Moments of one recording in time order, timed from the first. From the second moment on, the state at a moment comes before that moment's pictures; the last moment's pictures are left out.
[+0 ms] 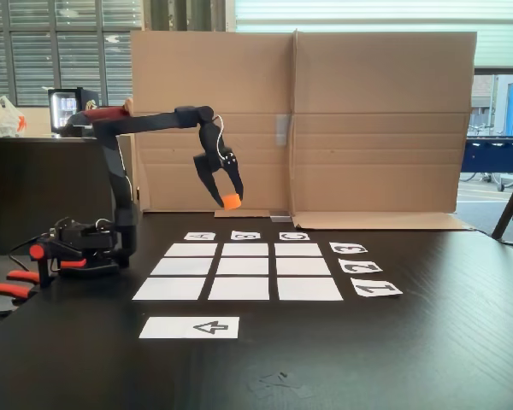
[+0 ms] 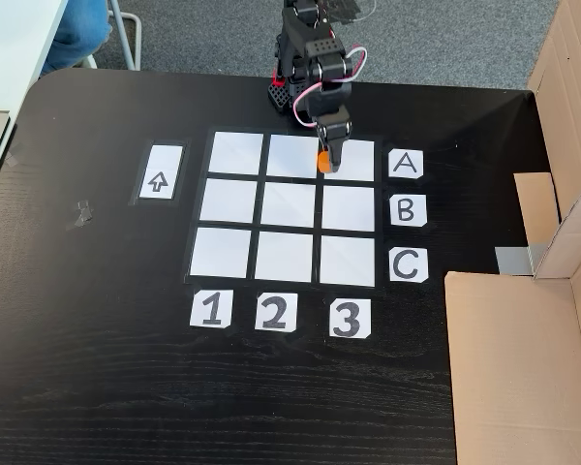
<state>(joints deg) -23.9 92.4 88.2 88.5 86.6</state>
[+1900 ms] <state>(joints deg) -26.1 67.9 82.8 78.6 96.9</state>
